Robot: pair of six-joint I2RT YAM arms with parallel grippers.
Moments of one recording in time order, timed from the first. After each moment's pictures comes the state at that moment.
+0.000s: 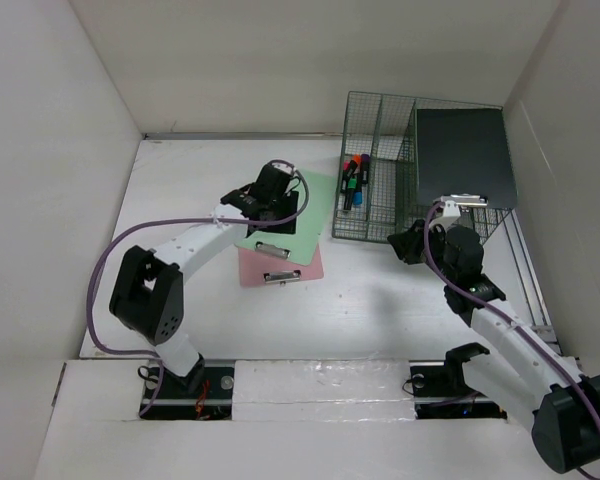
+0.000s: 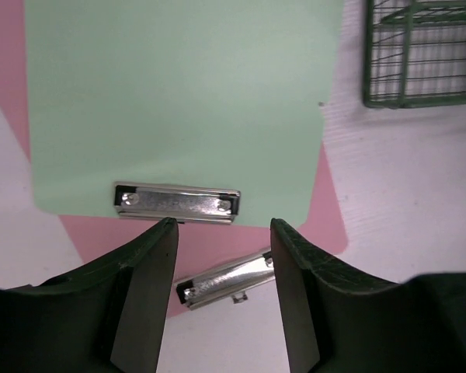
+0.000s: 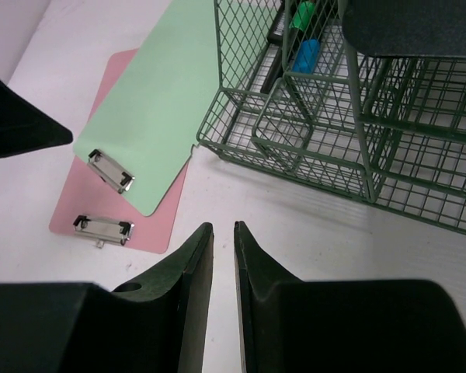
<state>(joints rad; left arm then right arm) -0.58 1.62 1.26 -0.53 -0.10 -0.37 0.29 0.87 0.46 0.16 -0.19 0.41</state>
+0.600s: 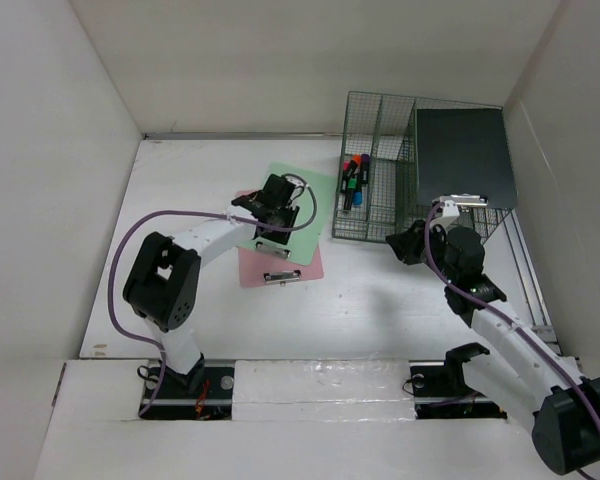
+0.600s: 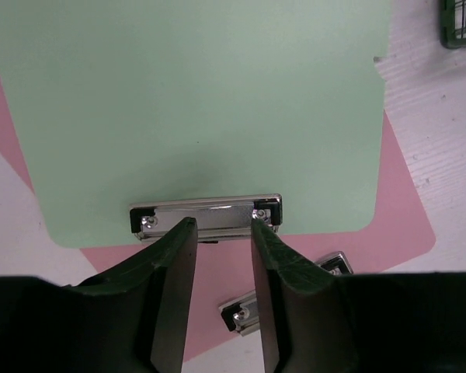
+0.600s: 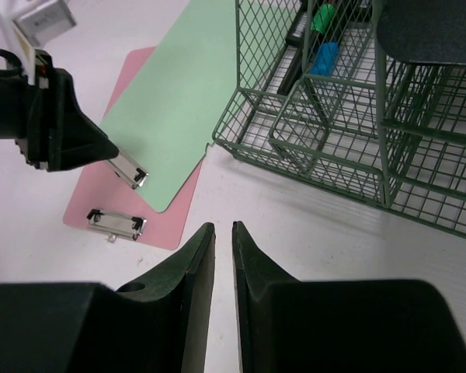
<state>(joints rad) -0.56 1.73 1.22 -0.49 -0.11 -0.15 0.29 0.86 0.46 0.17 -0.24 0.41</state>
